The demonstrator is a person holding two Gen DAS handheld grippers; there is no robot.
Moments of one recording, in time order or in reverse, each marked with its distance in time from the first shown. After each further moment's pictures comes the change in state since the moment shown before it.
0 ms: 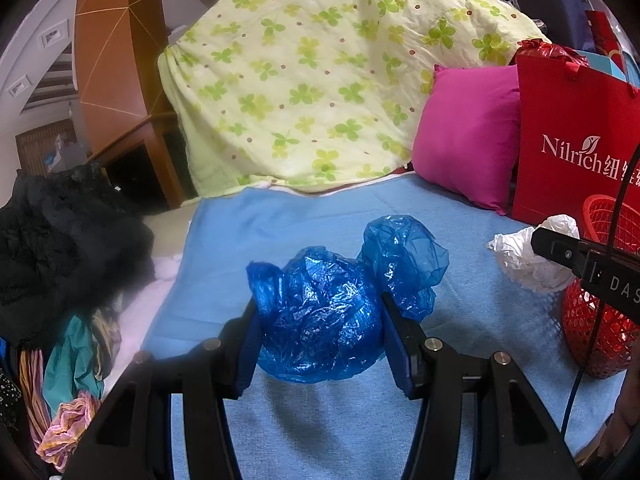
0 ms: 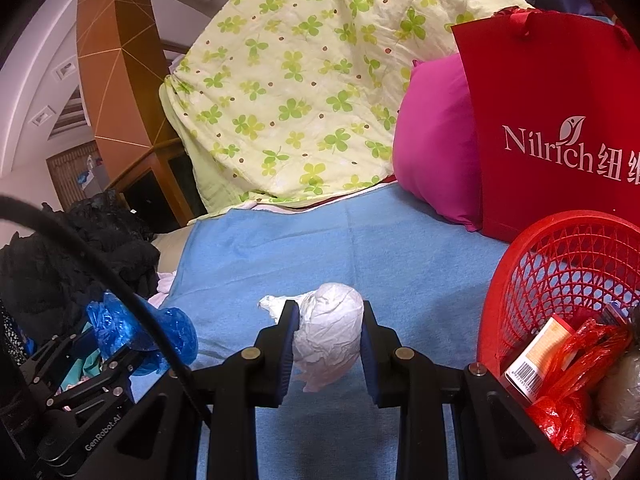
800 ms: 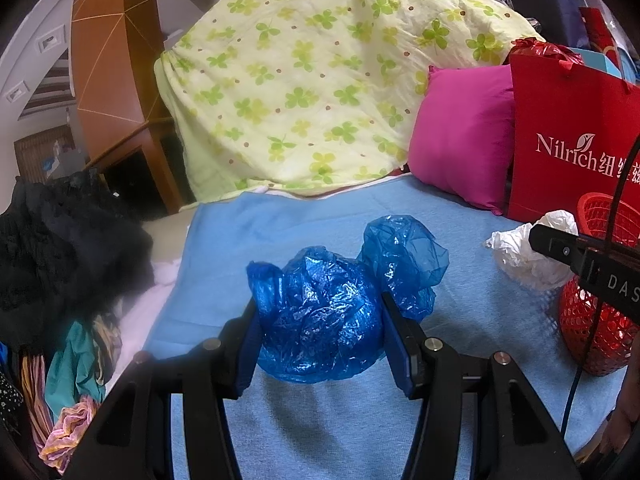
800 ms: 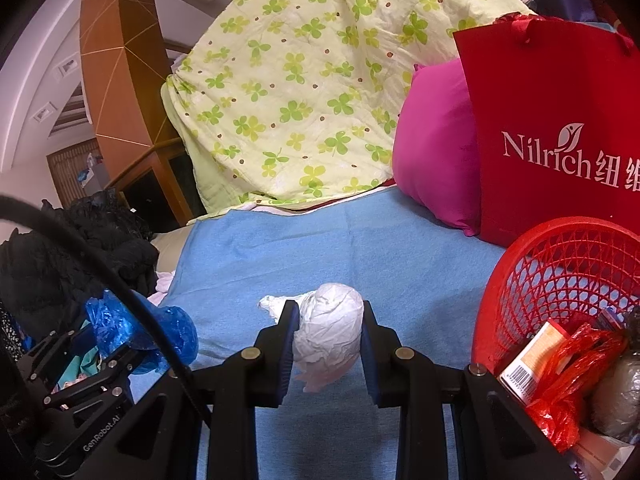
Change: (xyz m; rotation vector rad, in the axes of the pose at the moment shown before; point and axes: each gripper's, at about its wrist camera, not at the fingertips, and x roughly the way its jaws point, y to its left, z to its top) left arm -0.003 0.000 0.002 0.012 -0.006 -0.010; right arm 0.000 -0.002 0.002 -0.013 -0.007 -0.003
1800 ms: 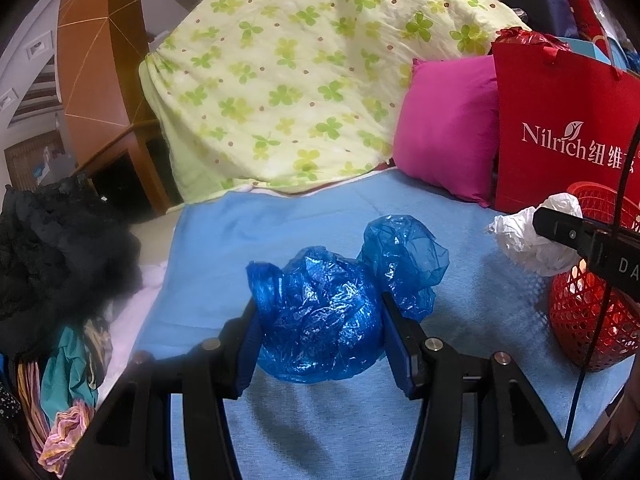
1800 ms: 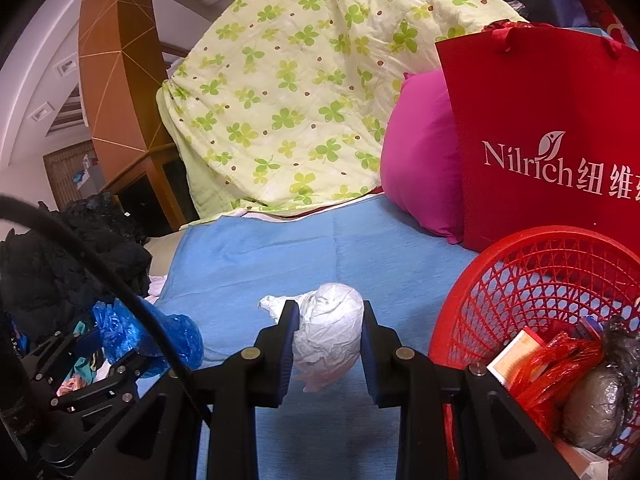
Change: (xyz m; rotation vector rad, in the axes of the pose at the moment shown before) left arm 0.010 -0.005 0.001 0.044 0.010 -0.046; right arm -0.015 -0.017 0.003 -0.007 -0.020 -0.022
